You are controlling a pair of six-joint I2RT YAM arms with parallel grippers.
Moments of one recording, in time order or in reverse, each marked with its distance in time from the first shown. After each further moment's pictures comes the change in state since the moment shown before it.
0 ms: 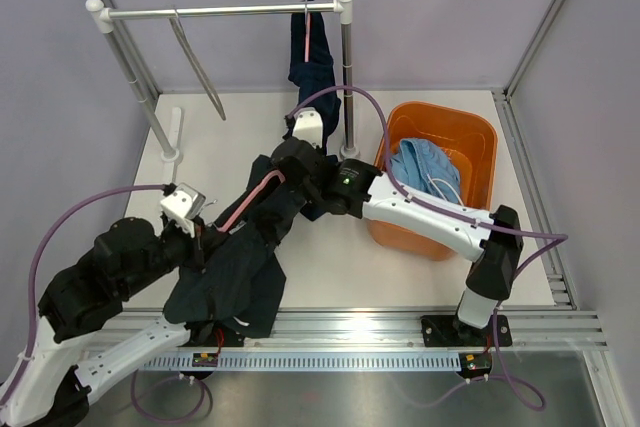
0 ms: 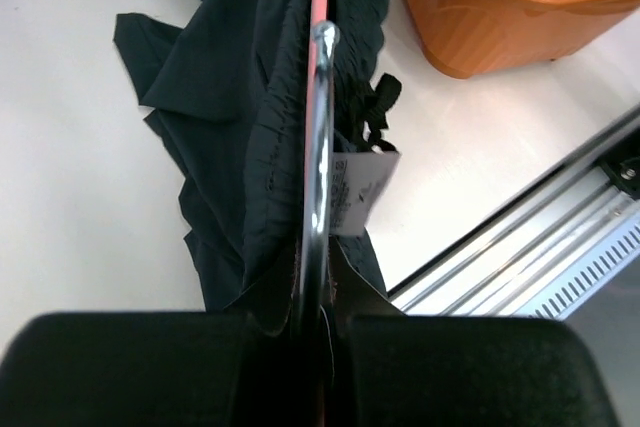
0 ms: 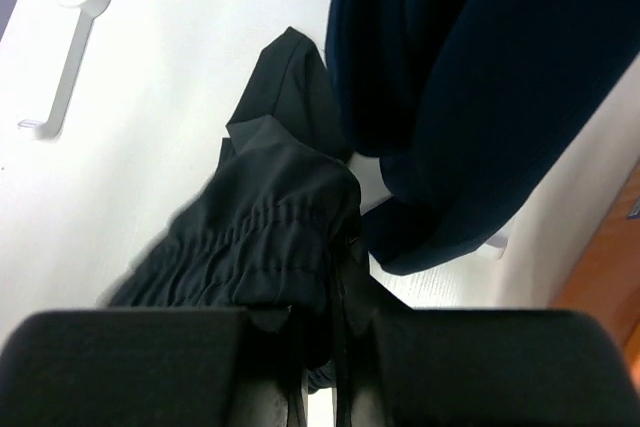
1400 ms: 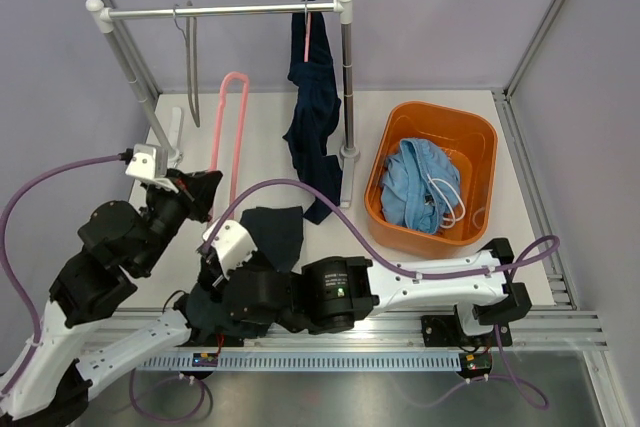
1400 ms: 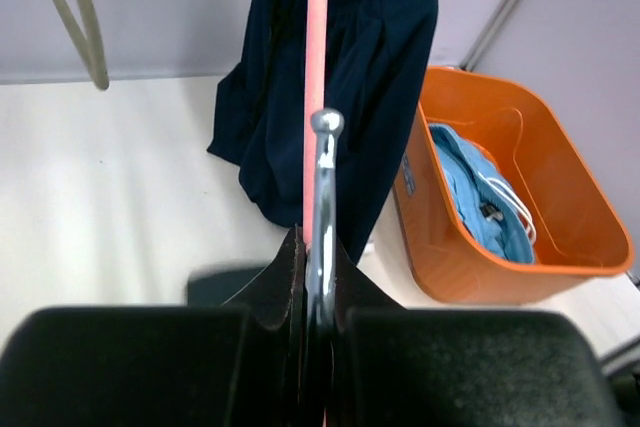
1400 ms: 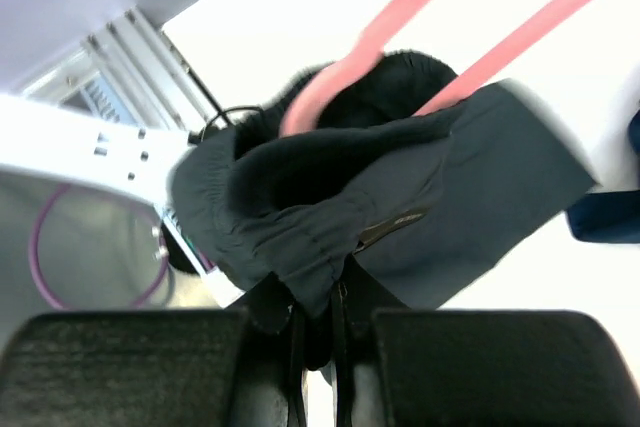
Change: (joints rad) left arm 0.000 0.057 0.023 0.435 -0.261 -0.080; right arm 0.568 0.023 0.219 -0.122 0.011 -0.145
